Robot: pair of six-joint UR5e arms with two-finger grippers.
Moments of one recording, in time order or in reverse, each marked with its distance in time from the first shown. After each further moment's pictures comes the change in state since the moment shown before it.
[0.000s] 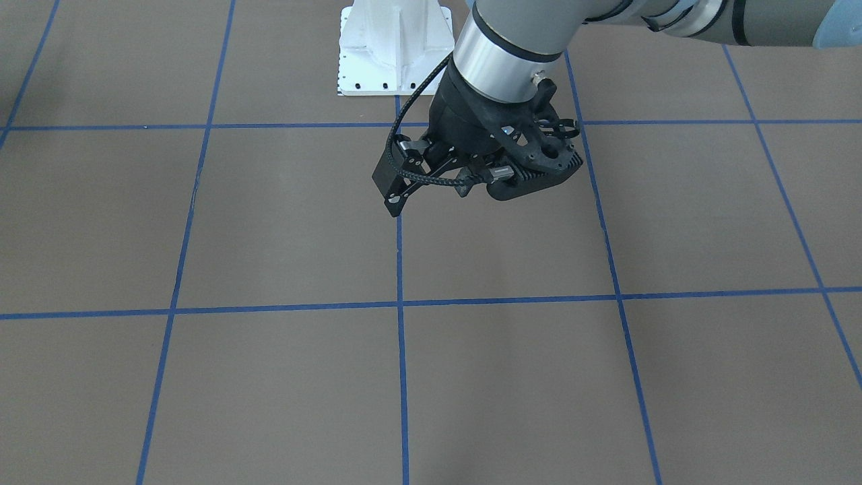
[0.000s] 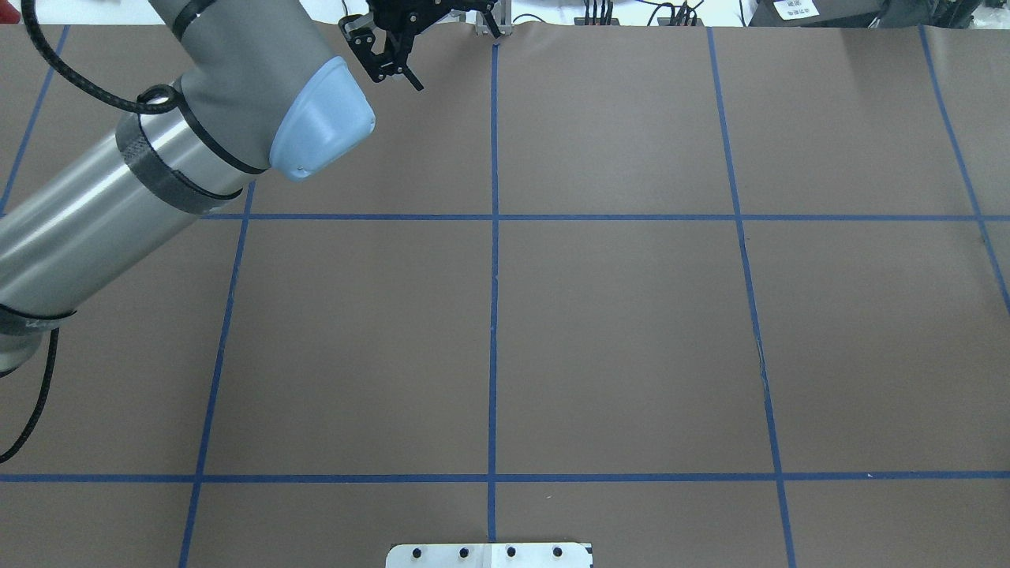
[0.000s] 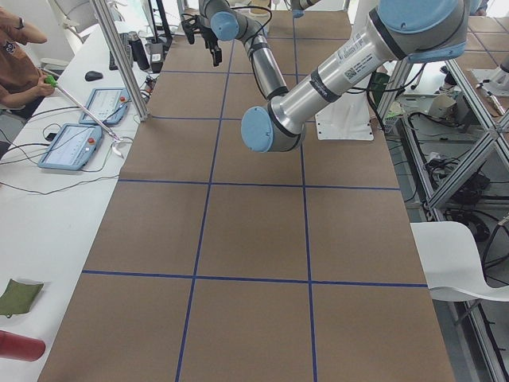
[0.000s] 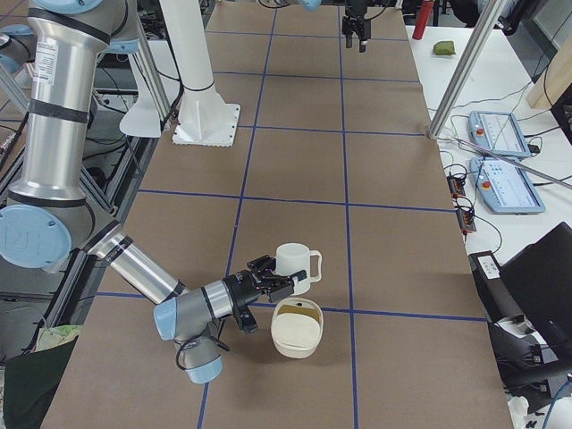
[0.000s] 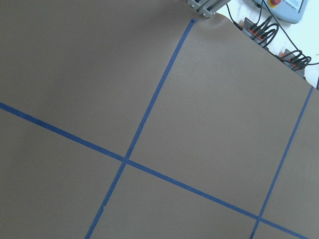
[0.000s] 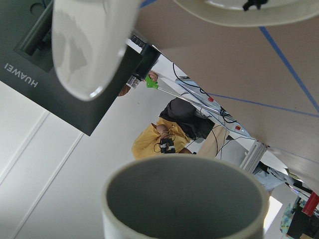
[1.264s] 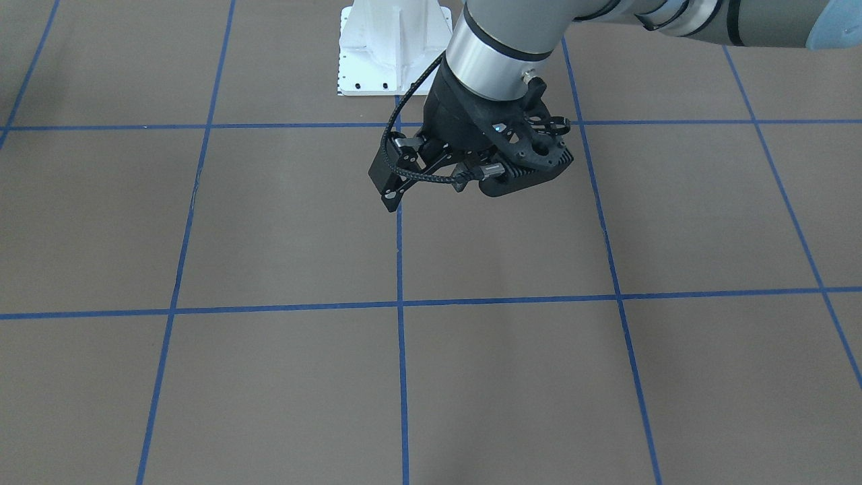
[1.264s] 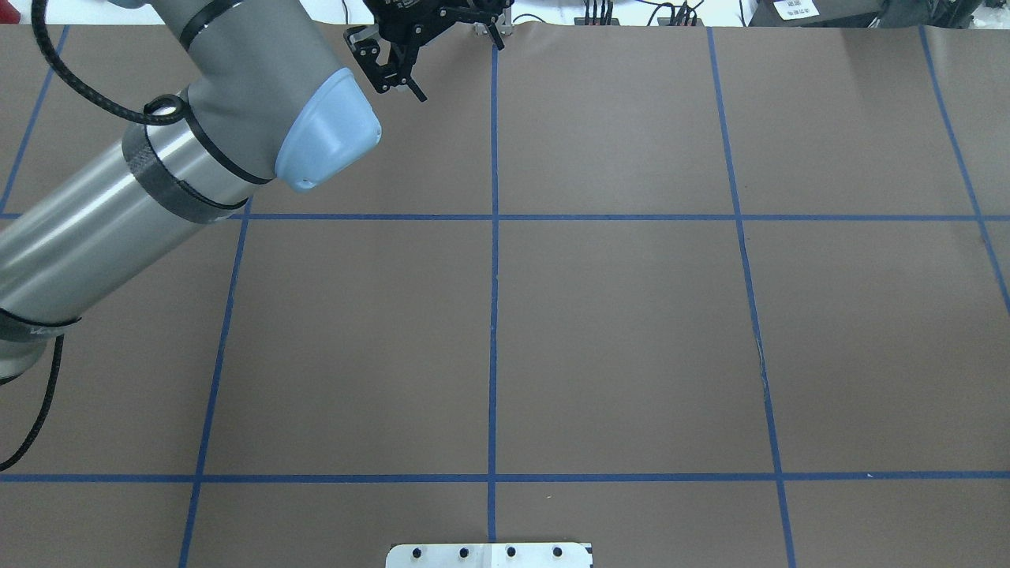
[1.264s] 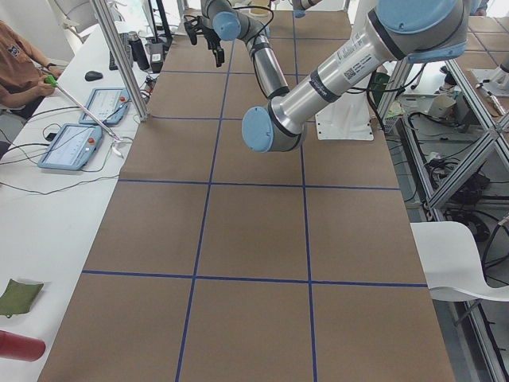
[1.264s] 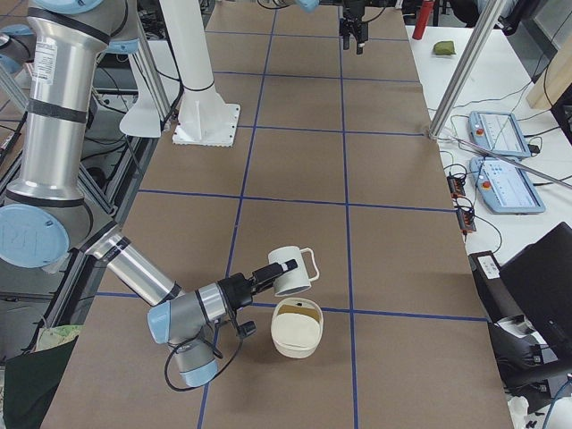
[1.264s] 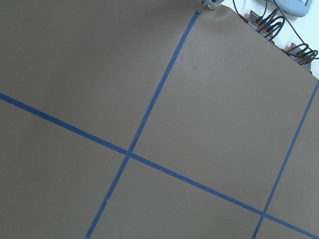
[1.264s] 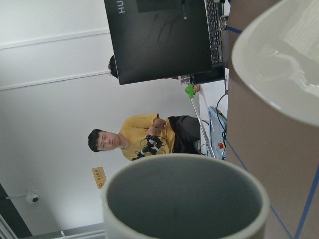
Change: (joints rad) left arm 0.014 0.000 -0.007 0.022 0.002 -0.001; right arm 0.000 -0.015 -0.022 0.030 -0.006 -0.855
